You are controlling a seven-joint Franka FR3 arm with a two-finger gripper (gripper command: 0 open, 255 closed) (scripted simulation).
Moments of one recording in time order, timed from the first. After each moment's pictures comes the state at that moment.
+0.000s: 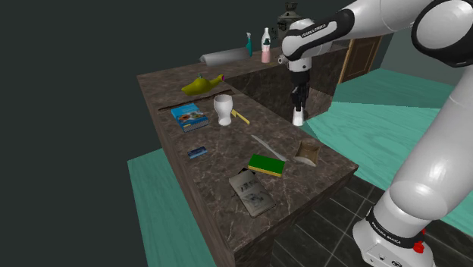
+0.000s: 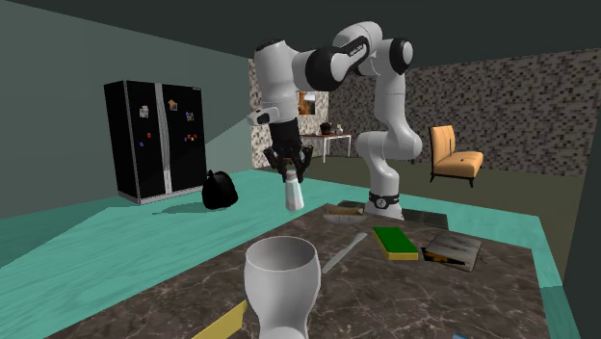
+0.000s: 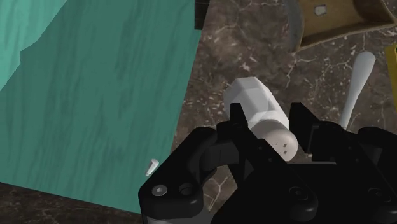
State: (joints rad) arm -0.11 0.02 -0.25 -2.00 -0.02 1.79 -0.46
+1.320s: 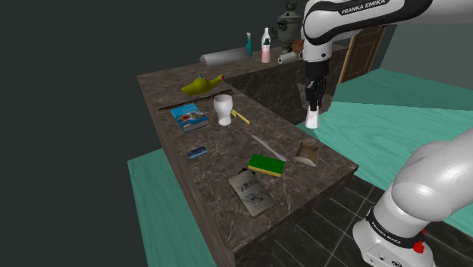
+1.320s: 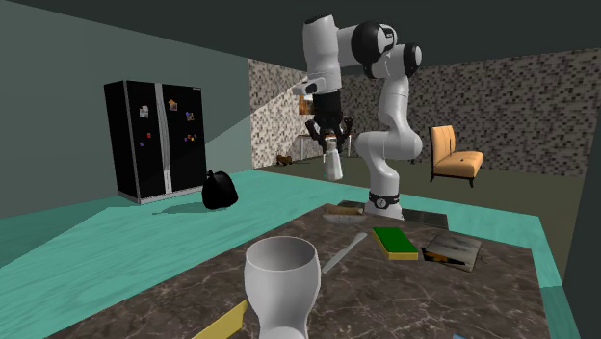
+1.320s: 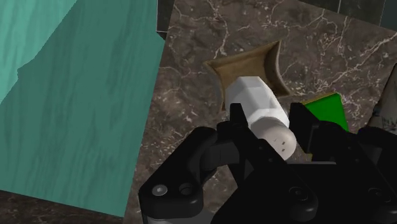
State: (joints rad) arm -0.07 -0.39 -0.17 -2.23 -0.06 1.61 -0.32
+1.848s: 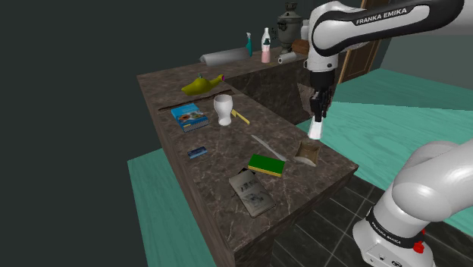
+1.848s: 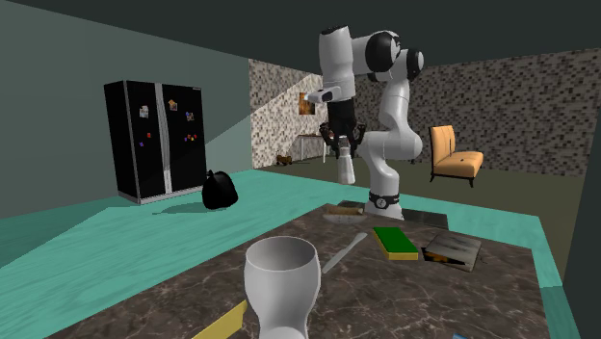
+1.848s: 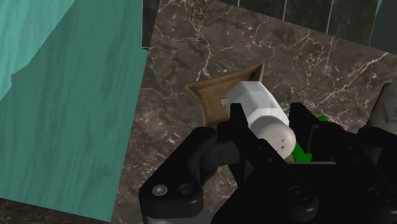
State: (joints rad) arm -0.07 -0.52 -0.14 -2.39 -0.05 1.64 -0.27
